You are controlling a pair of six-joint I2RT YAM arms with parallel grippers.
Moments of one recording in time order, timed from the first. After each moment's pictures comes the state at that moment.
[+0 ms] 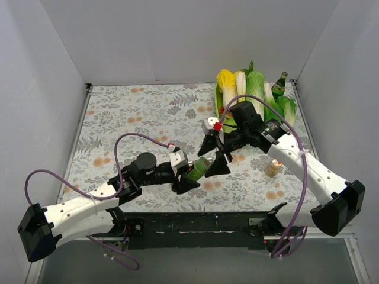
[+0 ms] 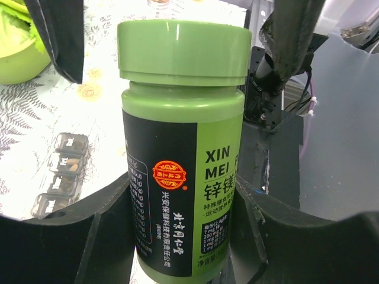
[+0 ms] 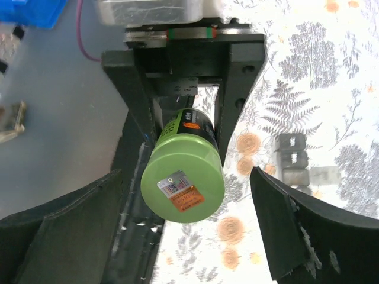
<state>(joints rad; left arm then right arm) -0.94 0.89 0.53 0.17 0.44 -0.09 0.67 1.30 1.30 -0.87 -1.11 -0.68</state>
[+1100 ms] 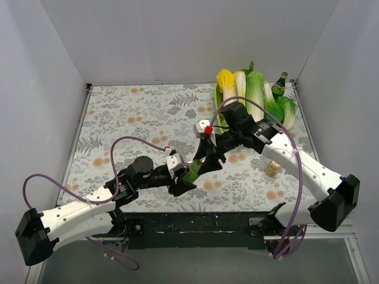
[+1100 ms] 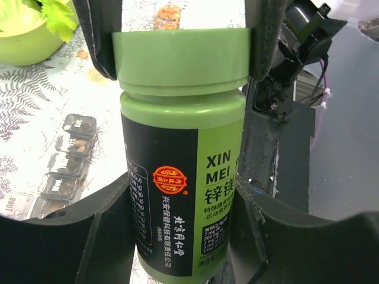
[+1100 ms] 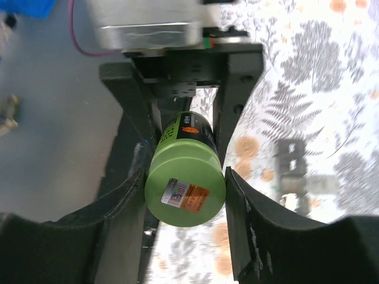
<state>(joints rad) -0.94 0.83 0.48 0.14 0.37 -0.10 0.73 1.34 1.30 -0.77 -1.03 -0.45</state>
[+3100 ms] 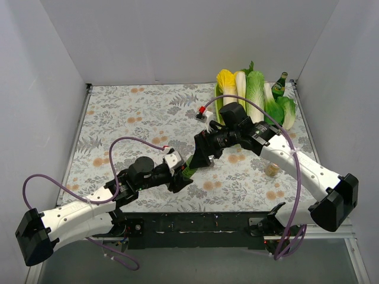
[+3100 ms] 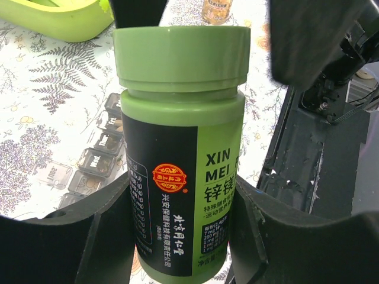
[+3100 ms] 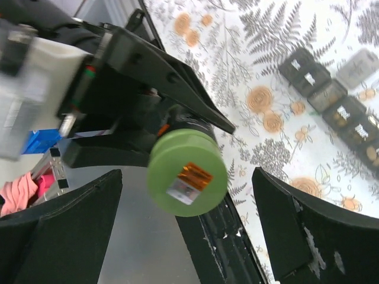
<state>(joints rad) -0.93 0.82 0.47 0.10 0.25 -0.05 0.76 1.33 1.29 -0.66 -0.72 0.23</state>
